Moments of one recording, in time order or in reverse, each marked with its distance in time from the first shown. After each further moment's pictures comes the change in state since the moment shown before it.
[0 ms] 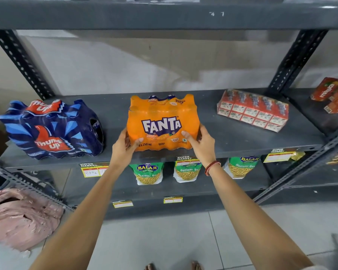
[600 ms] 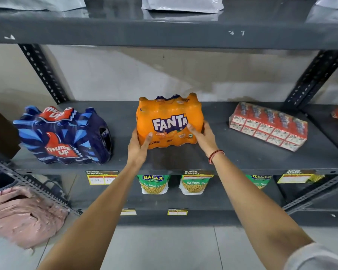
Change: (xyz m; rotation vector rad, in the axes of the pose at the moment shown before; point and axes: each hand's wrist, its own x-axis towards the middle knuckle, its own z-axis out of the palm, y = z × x) left_hand 0.034 0.014 0.026 -0.082 0.139 -0.053; right_hand 0.079 -0.007 0.021 0.139 -0.177 0.187
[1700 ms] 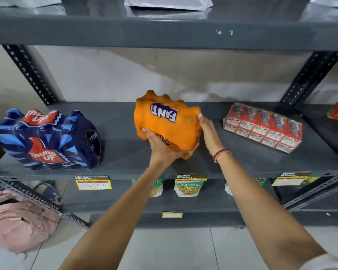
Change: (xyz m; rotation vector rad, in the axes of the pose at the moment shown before) left_hand -0.007 0.022 0.088 0.220 -0.185 -0.032; right_hand 0.000 -0.024 -0.033 0.051 -0.090 -0.106
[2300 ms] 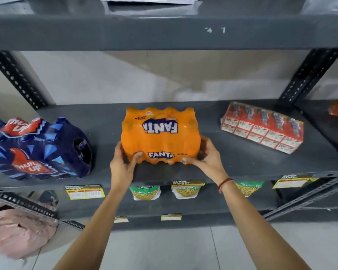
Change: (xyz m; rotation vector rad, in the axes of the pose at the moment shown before) left_hand -0.009 -0.069 -0.064 -0.085 0.301 0.146; right_hand -0.033 0.063 -0.015 -0.113 -0.030 -0.052
